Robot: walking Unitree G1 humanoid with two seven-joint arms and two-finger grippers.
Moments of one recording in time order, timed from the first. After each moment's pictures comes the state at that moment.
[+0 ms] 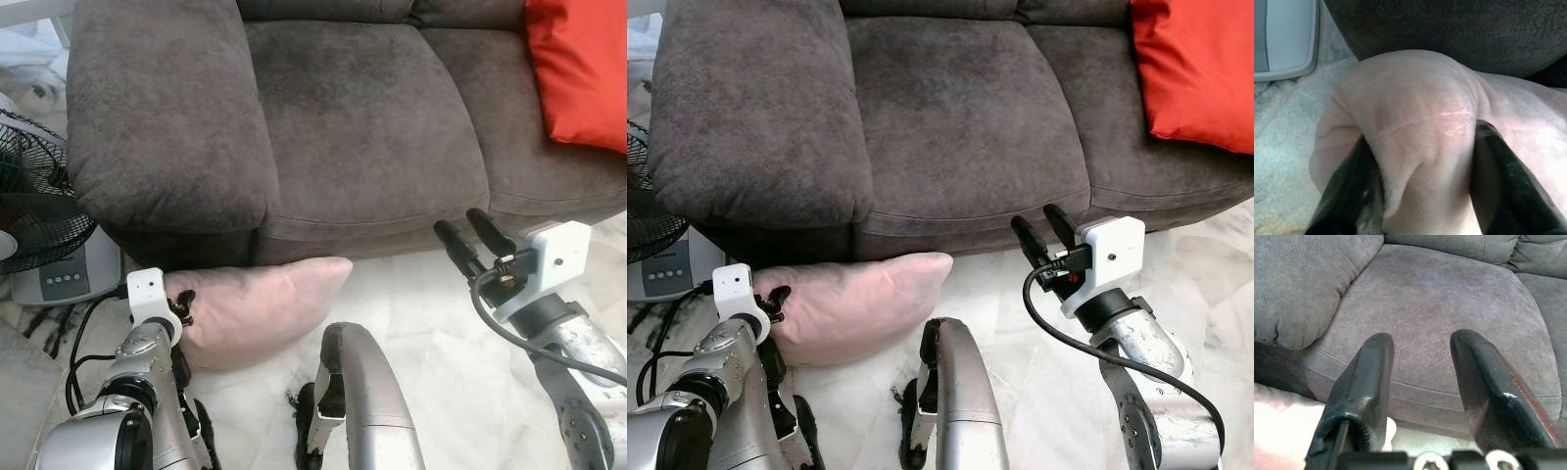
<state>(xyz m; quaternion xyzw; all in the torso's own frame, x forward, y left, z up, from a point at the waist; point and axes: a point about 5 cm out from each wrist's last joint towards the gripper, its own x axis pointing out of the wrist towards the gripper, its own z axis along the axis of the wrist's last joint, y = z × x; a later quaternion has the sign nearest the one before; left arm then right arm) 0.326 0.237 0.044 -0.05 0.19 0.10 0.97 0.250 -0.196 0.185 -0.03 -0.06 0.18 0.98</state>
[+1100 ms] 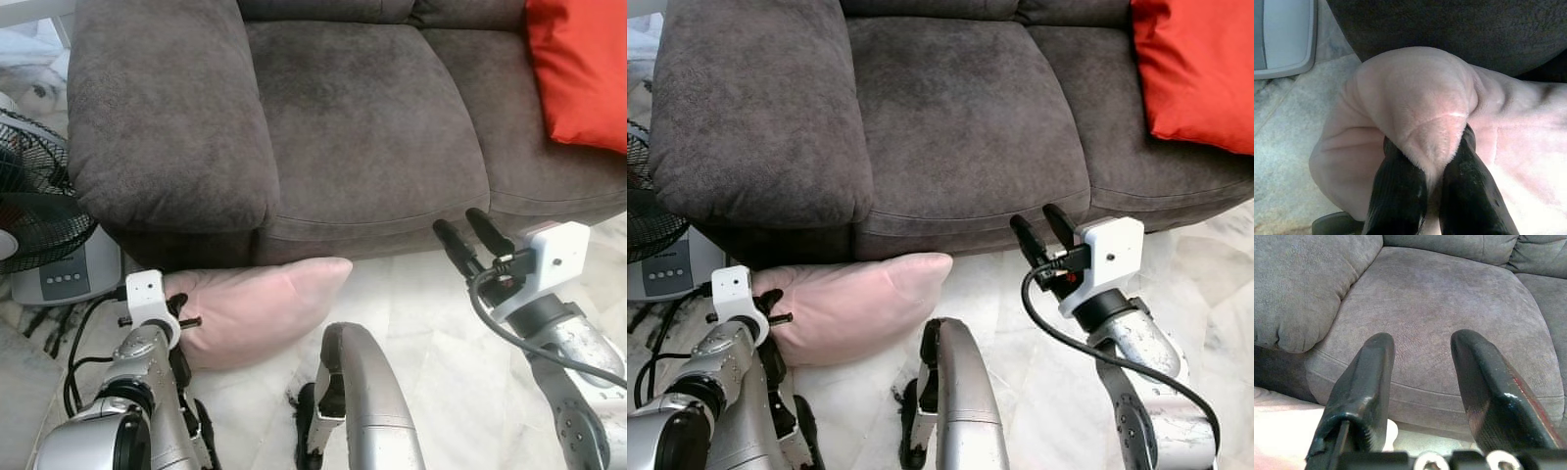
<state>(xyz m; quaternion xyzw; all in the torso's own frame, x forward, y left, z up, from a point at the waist) 0.324 0.238 0.042 -0.05 0.19 0.09 0.97 0.250 -0.193 0.184 -0.02 -0.07 0.18 0.98</state>
